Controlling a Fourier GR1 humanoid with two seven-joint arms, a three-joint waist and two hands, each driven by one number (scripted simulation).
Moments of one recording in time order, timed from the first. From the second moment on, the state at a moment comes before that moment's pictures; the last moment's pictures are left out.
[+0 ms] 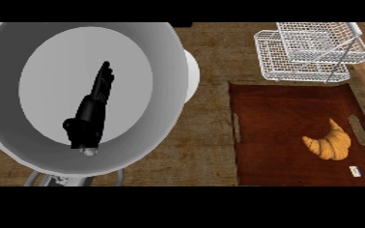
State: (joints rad) left arm -0.16 0.18 -0.23 -1.55 0.00 0.34 0.03; right arm 0.64 -0.37 -0.75 -2.04 -0.14 0.47 0.02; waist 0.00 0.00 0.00
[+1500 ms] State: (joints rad) left arm -0.14 0.11 -0.15 -1.55 -0.08 0.25 0.04; right arm 0.42 -0.20 -0.70 -1.93 0.45 0.44 -0.04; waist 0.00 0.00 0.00
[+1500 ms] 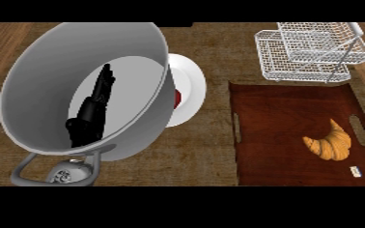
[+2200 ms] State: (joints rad) left arm -0.12 0.09 -0.13 -1.59 -0.12 0.22 0.06; right arm 0.32 -0.19 -0.68 -1.73 0.52 0.41 -0.14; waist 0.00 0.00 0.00
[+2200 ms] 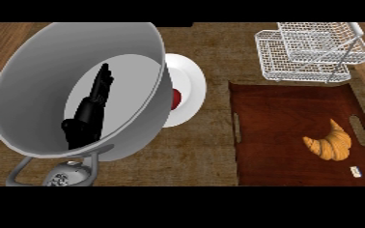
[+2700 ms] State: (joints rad) left arm -0.14 0.06 -0.10 -1.56 -0.13 0.20 0.05; right arm 0.26 -0.21 -0.66 -1.64 0.53 0.40 -0.17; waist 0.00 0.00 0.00
